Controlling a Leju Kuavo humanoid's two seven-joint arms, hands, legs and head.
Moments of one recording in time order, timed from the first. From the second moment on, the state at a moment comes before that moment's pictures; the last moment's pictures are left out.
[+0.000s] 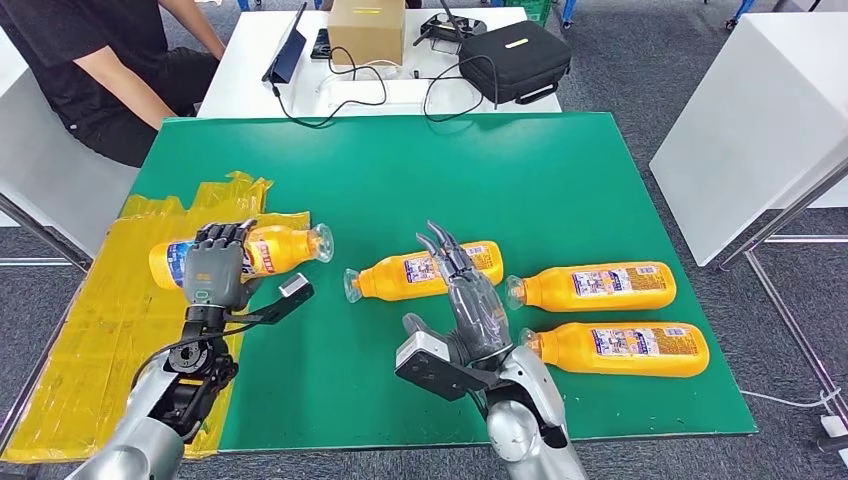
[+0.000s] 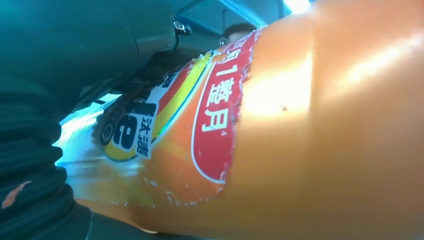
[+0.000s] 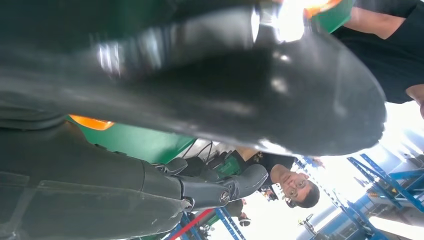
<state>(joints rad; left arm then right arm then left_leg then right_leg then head) -0.42 0.08 -0.09 -0.80 -1.57 0.67 0.15 -0.12 0.24 0.42 -1.47 0.85 -0.20 -0.35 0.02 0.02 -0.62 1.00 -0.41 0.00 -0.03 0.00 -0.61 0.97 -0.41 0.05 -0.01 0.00</state>
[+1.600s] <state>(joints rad) -0.53 0.03 0.22 -0.68 -1.26 0.67 -0.38 -0.12 0.23 0.40 -1.40 0.86 -0.21 -0.36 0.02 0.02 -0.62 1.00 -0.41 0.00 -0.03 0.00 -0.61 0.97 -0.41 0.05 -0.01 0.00</state>
